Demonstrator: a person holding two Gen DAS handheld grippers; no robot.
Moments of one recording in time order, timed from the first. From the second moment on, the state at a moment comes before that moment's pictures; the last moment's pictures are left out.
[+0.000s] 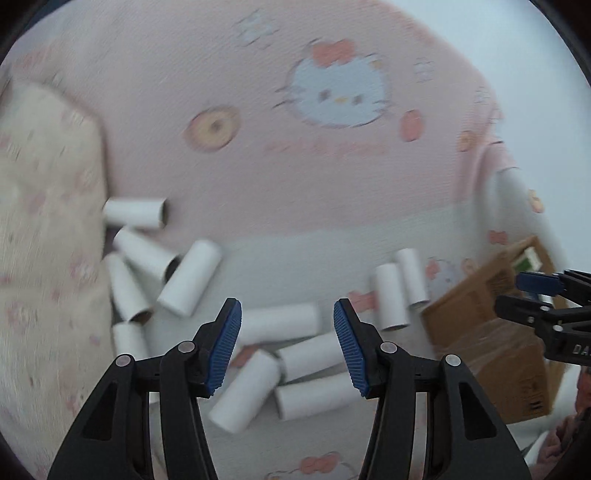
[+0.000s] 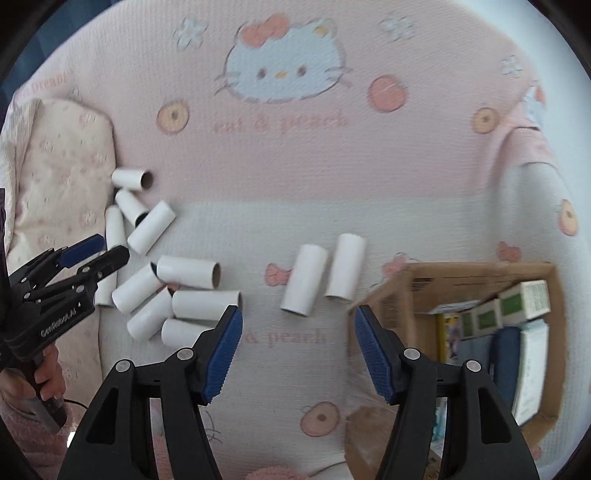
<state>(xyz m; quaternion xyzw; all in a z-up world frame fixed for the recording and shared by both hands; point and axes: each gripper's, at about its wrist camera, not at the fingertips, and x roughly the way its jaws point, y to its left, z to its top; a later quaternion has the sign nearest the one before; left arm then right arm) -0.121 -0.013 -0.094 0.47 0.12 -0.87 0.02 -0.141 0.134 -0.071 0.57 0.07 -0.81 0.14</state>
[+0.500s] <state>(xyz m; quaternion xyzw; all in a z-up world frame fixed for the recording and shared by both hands) -0.119 -0.018 -0.197 0.60 0.06 -0.80 0.01 -0.160 0.074 -0.183 0.65 0.10 -0.72 0.20</state>
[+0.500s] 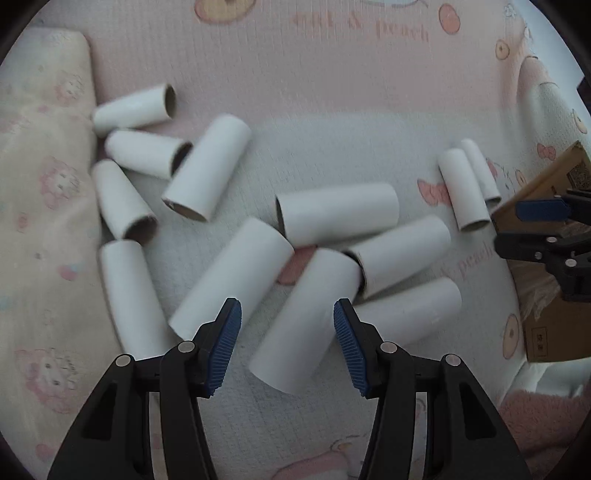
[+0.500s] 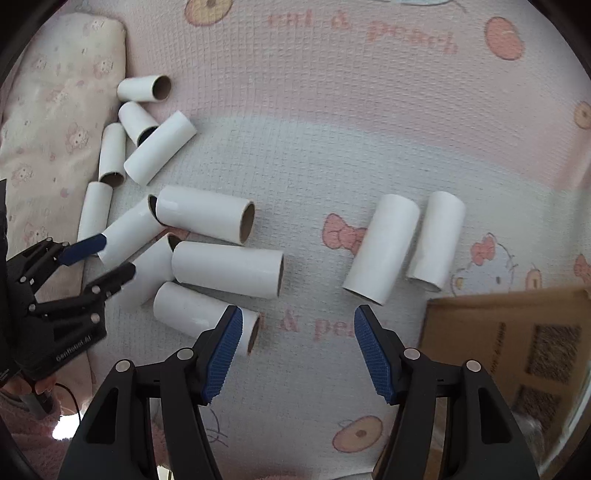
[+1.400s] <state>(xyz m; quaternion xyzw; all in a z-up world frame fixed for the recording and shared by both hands) -0.141 -0.049 -0.236 0.63 0.21 -0.74 -0.04 -0.176 -0.015 -0.252 0.64 0.29 -0.65 0.29</state>
